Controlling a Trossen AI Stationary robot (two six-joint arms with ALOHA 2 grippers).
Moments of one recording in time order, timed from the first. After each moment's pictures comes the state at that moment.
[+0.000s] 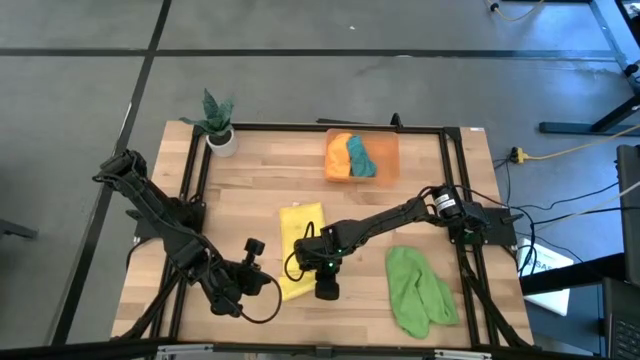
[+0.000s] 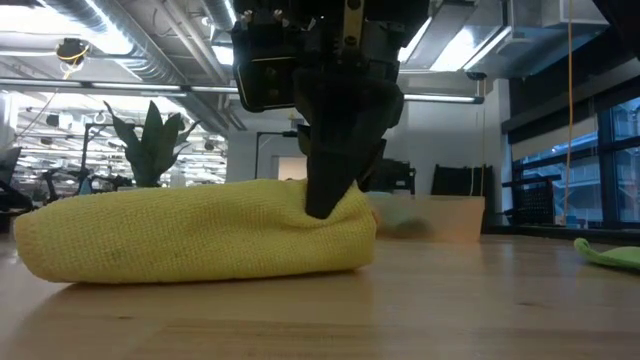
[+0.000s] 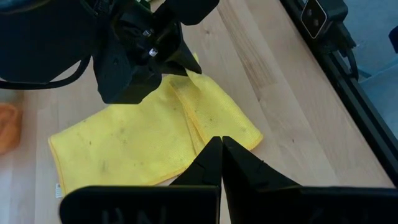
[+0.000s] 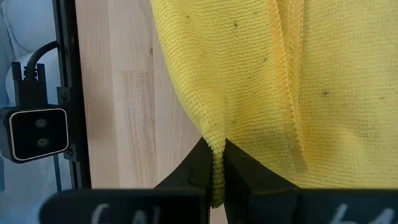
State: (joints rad) left arm -0.77 1.42 1.11 -0.65 -0.48 -0.29; right arm 0.25 2.23 1.71 -0.67 -0.41 0.38
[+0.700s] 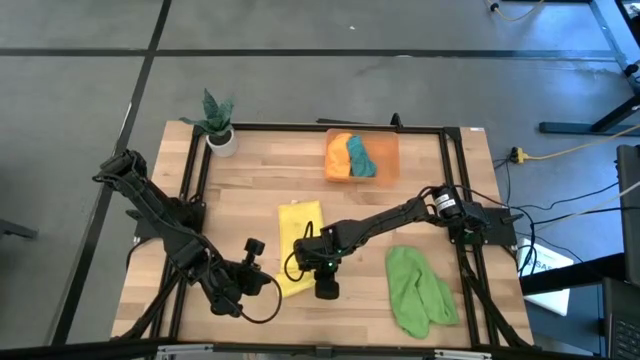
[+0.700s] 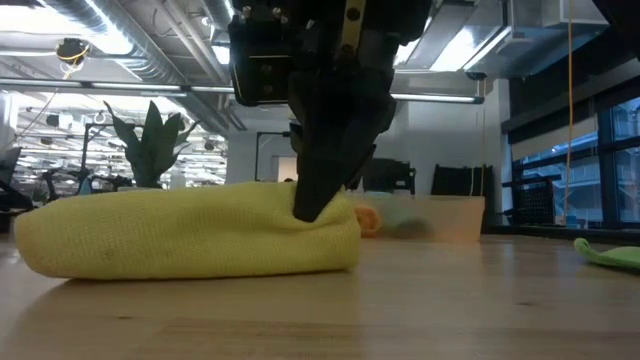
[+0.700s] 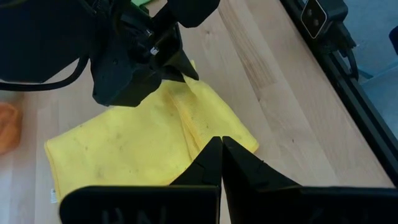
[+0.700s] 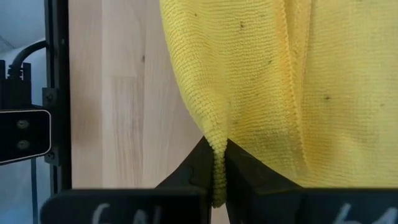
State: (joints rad) left arm -0.77 1.42 1.11 -0.65 -0.48 -0.29; right arm 0.25 2.23 1.71 -0.65 -0.36 0.32
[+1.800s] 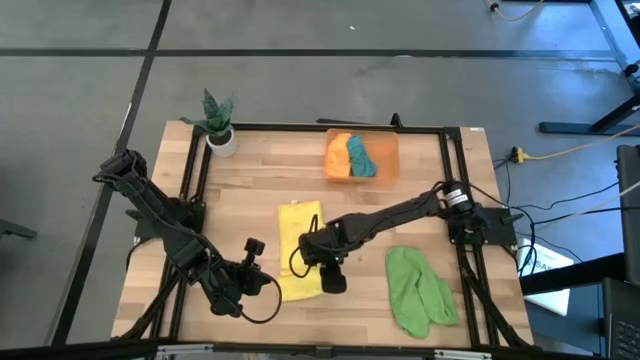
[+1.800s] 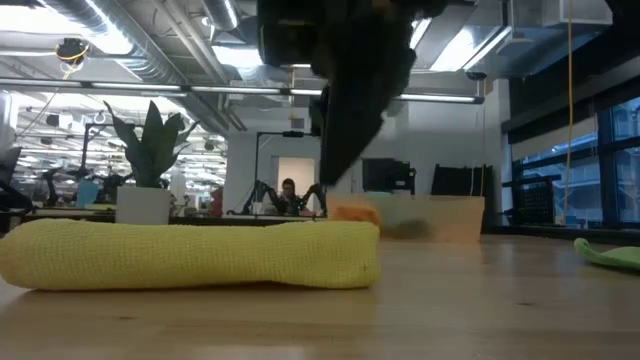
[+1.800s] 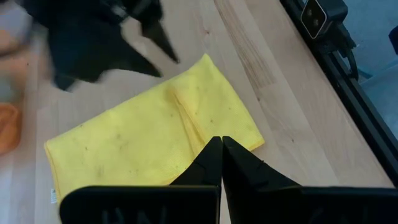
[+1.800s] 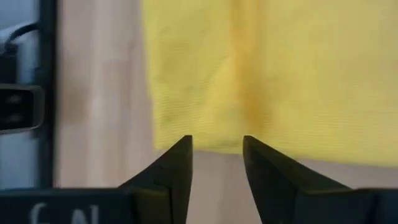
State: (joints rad) left arm -0.77 1.42 1.11 -0.65 -0.48 -0.29; right arm 0.26 2.14 1.71 -0.78 -0.26 0.23
